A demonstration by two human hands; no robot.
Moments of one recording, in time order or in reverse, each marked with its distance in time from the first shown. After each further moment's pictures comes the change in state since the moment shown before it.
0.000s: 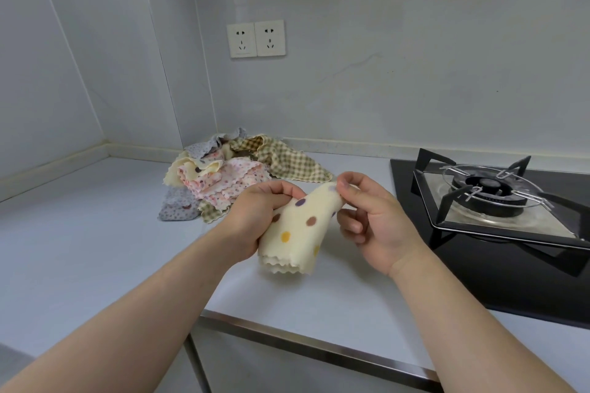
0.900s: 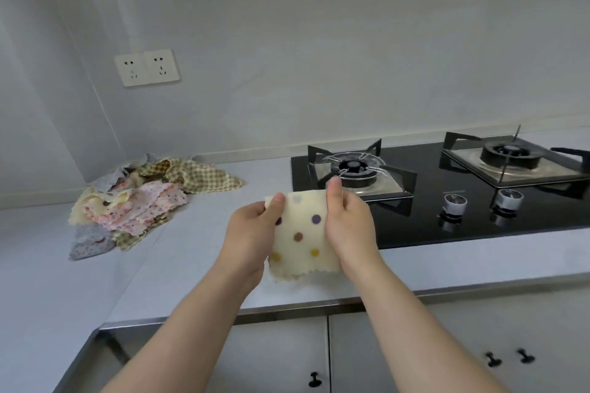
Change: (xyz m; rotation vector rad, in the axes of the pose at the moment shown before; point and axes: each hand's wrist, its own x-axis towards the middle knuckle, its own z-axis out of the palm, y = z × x) left_hand -0.079 0.024 0.142 0.000 0.025 0.012; right_hand -0.119 -0.048 -0.046 -0.583 0.758 -0.179
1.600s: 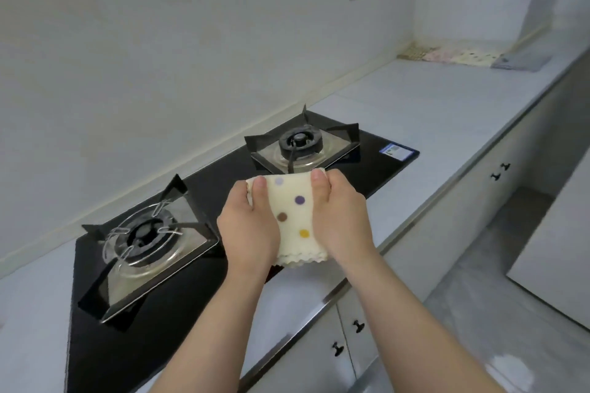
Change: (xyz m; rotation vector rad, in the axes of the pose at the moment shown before) left_hand -0.001 0.040 0.363 0.346 -0.202 0.400; right_hand 0.100 0.034 -0.310 -0.309 0.469 0.132
